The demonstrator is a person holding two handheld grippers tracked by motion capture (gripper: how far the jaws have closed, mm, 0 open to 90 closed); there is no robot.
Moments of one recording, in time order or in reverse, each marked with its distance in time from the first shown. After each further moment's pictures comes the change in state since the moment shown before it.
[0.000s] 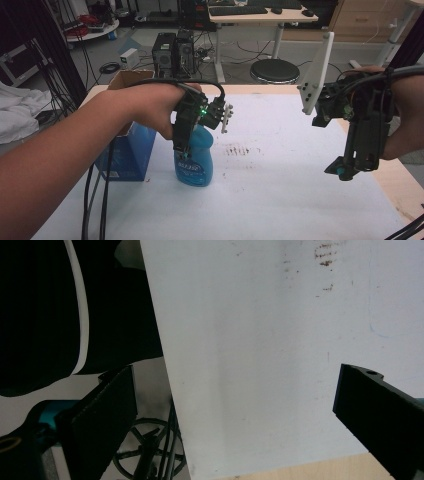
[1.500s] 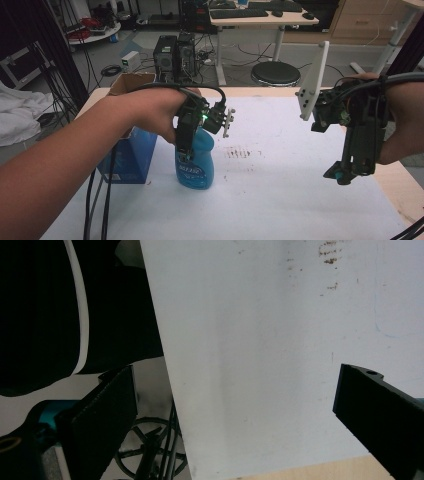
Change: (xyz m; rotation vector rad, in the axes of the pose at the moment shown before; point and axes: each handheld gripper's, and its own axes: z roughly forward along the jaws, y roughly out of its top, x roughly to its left) left arm -0.003 0.001 -0.001 0.011 -0.038 -0.033; right arm -0.002 0.001 0.007 0.009 0.012 0.003
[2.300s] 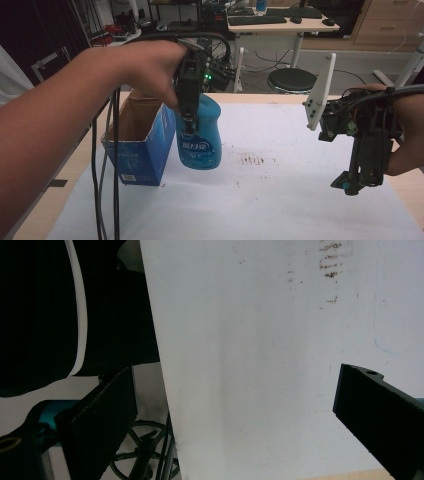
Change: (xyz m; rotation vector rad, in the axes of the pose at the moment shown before) left arm -0.001 -0.026 -0.106 -0.006 -0.008 -0.226; right arm -0.004 0.008 0.005 -0.016 0.010 -0.043
